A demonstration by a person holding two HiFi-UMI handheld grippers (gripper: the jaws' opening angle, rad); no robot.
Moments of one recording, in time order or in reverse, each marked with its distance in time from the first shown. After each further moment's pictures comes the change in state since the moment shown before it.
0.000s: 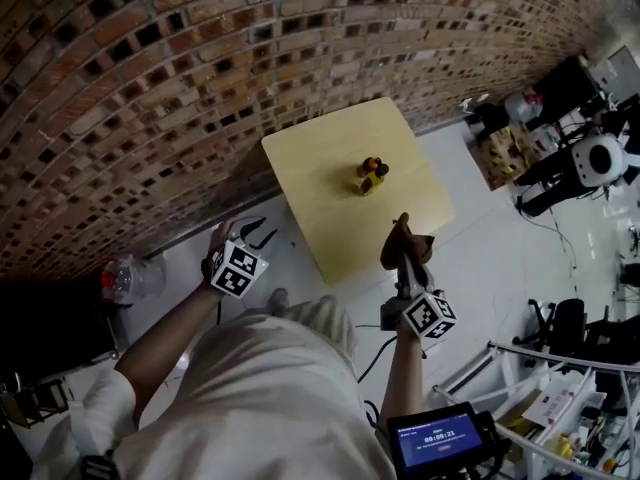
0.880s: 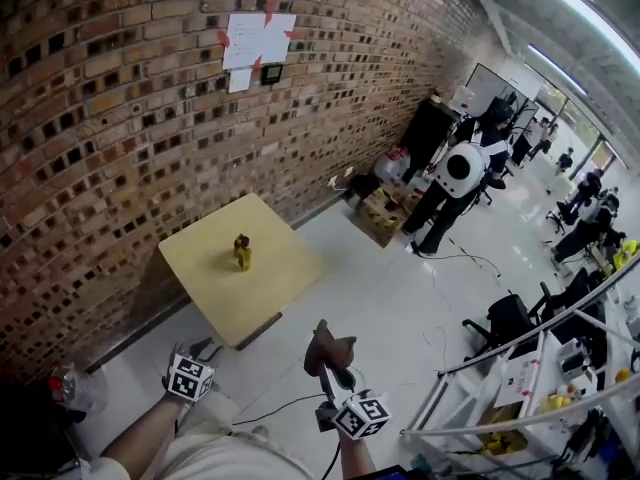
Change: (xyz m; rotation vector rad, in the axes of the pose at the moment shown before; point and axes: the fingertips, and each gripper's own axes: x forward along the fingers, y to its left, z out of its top) left arm -0.059 -0.227 0.023 -0.100 -0.080 -0.156; right arm -0.283 0.034 0.018 -0.138 -0.187 0.002
